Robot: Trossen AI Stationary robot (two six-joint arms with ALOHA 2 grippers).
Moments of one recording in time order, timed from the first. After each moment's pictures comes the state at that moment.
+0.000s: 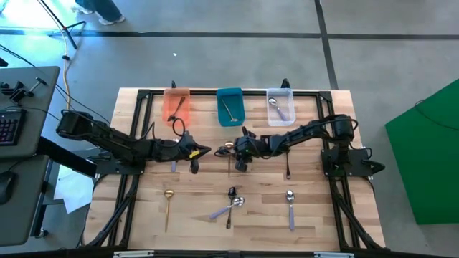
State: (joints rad) left arm -0.14 1.26 0.31 0.63 -0.39 -0.38; right arm -0.05 1.94 0.97 0.13 0.14 0.18
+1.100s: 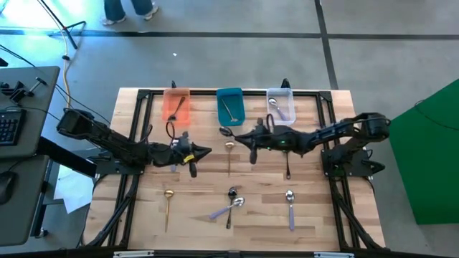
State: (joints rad) left arm -0.23 1.26 0.31 0.84 -0.50 -0.27; right arm -0.05 1.57 0.61 0.86 0.10 0.12
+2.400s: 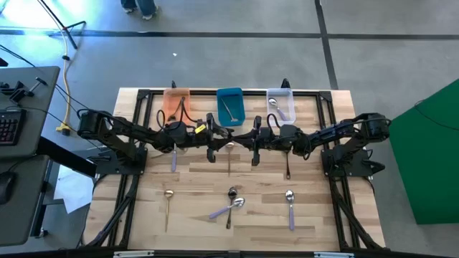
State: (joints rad) left arm 0.05 1.53 0.61 1.10 -0.04 -0.09; right arm -0.02 1.57 0.63 1.08 0.01 -0.03
